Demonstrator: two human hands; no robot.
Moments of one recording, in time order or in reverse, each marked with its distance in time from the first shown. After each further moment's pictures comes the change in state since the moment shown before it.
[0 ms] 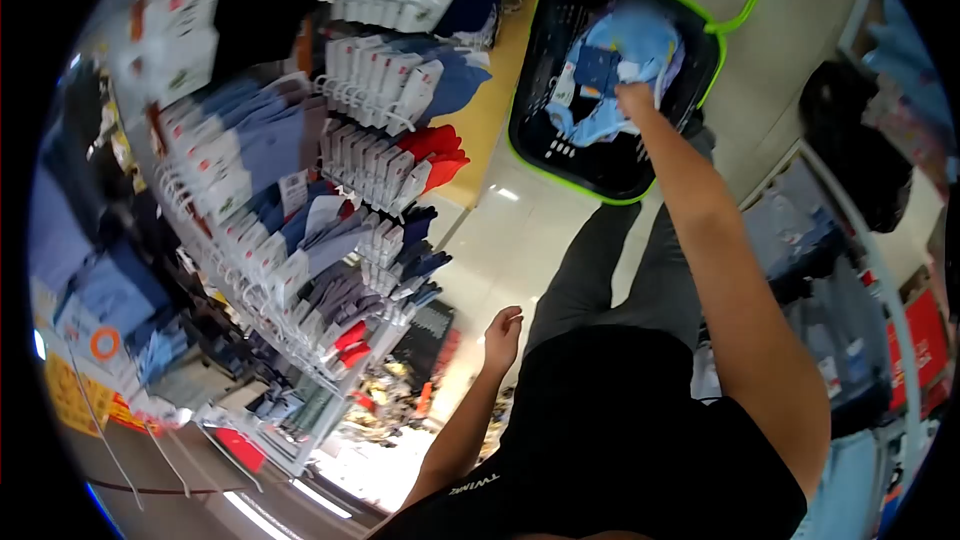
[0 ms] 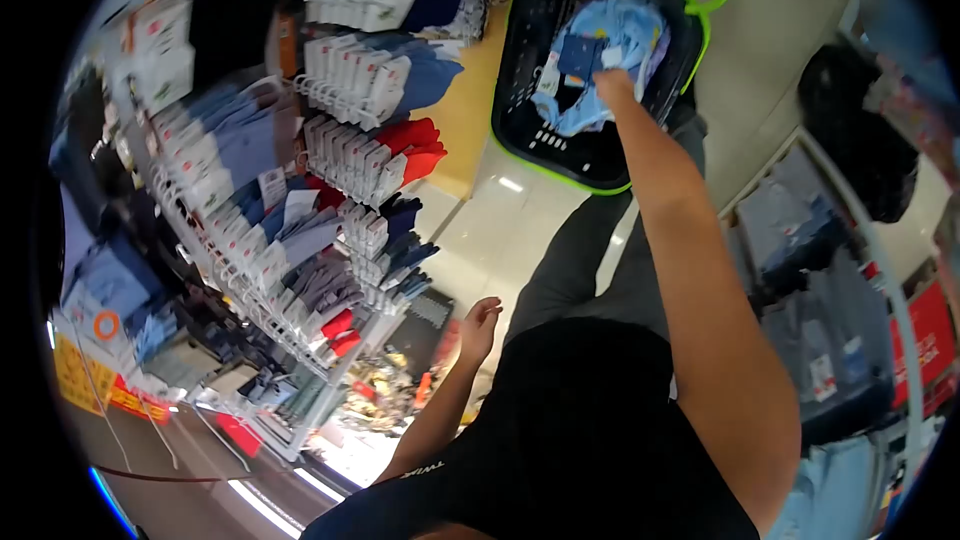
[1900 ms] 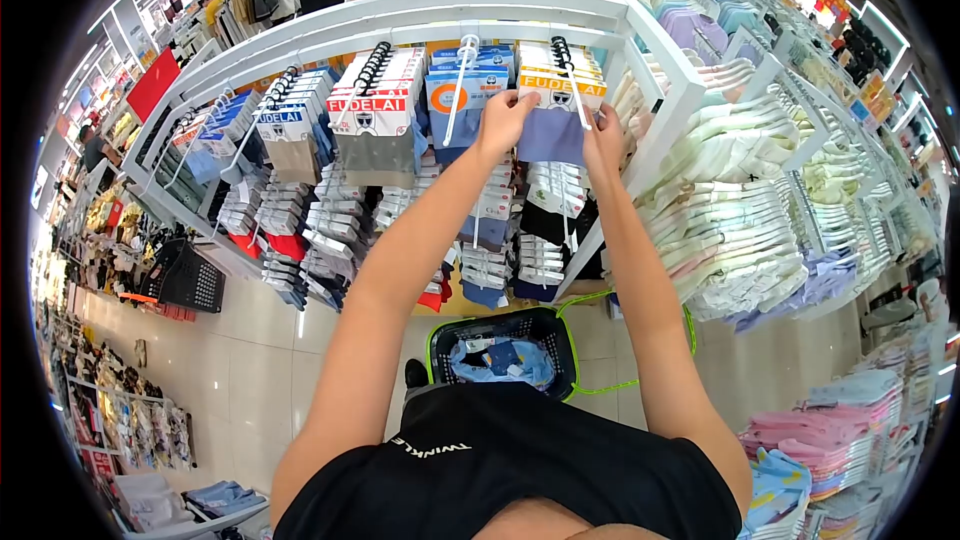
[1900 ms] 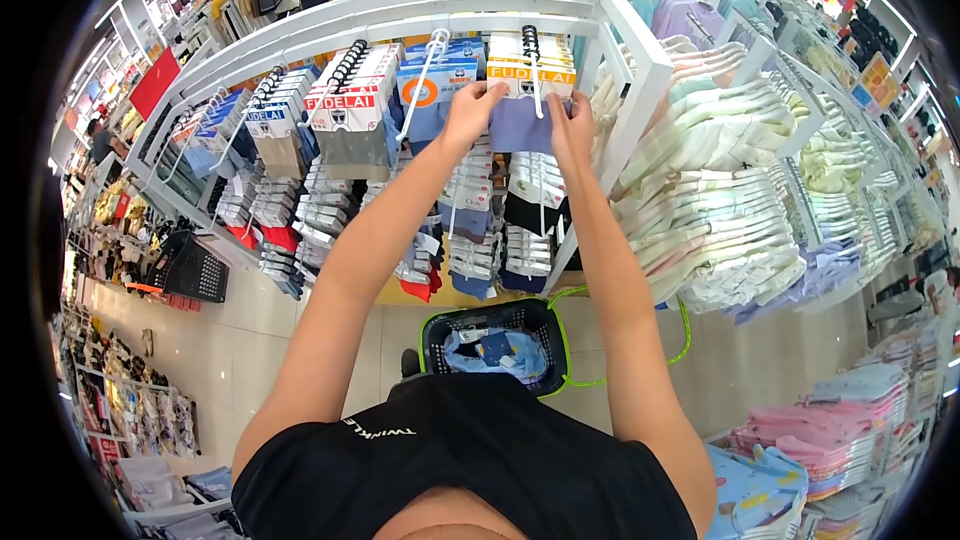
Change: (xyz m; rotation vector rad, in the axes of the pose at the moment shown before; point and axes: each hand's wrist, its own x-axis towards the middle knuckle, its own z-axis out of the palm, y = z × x) left_hand -0.055 0.565 -0.296 -0.935 0.777 1.118; right_hand -0.579 -0.629 -0.042 0.091 -0.393 -1.589
